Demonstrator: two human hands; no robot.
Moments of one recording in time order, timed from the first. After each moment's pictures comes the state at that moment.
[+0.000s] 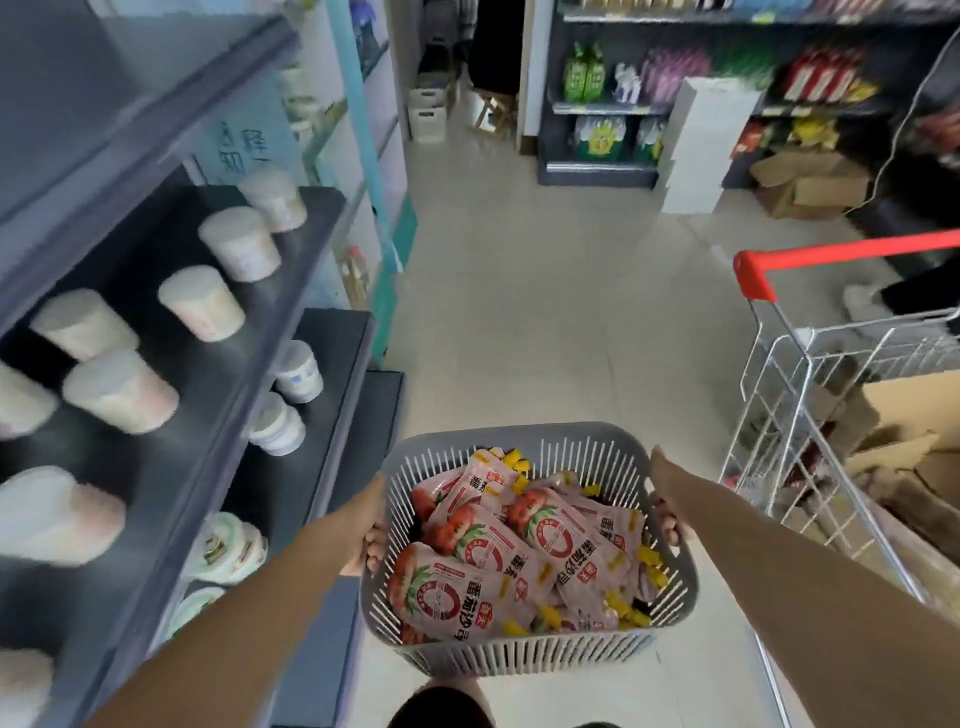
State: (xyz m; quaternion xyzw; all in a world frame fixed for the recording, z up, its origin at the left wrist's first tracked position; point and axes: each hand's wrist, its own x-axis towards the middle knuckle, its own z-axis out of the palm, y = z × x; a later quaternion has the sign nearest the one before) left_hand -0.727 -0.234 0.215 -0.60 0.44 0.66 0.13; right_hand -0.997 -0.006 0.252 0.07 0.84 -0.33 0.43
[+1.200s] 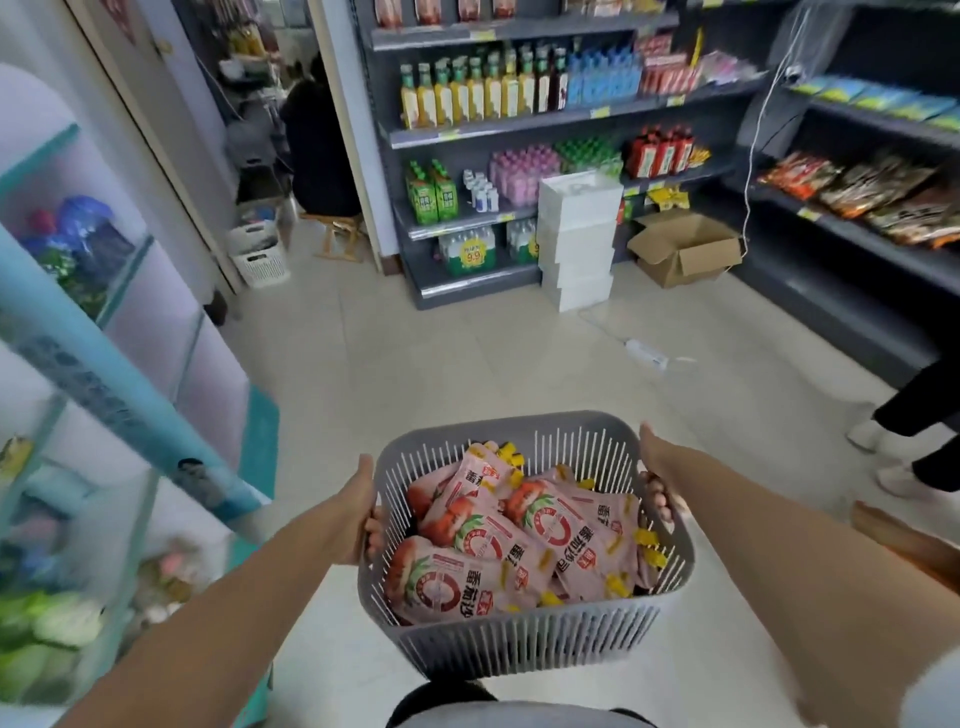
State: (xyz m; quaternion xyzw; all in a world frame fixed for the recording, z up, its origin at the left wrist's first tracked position) left_hand -1.421 -0.687 0.264 -0.48 0.55 0.64 0.23; right_hand -1.583 -0.370 0.323 0.18 0.83 -0.38 0.37
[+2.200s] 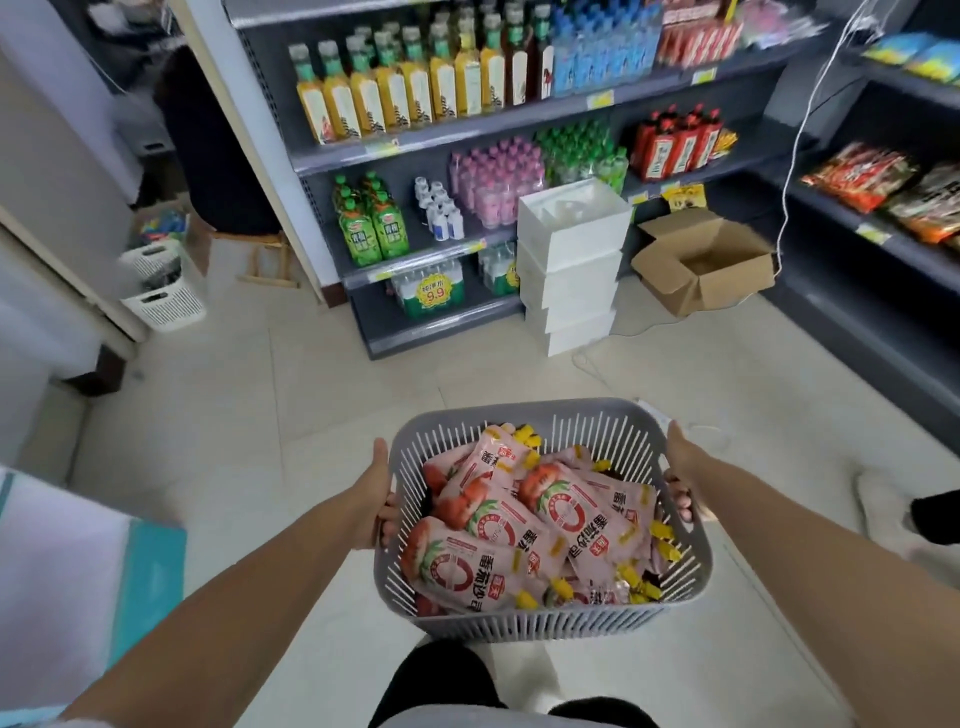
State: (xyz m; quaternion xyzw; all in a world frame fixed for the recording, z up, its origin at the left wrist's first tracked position) left_hand -2.001 -0.821 0.264 -0.46 0.56 0.63 0.27; right_hand -2.138 -0.494 0.301 0.25 0.80 -0.41 0.36
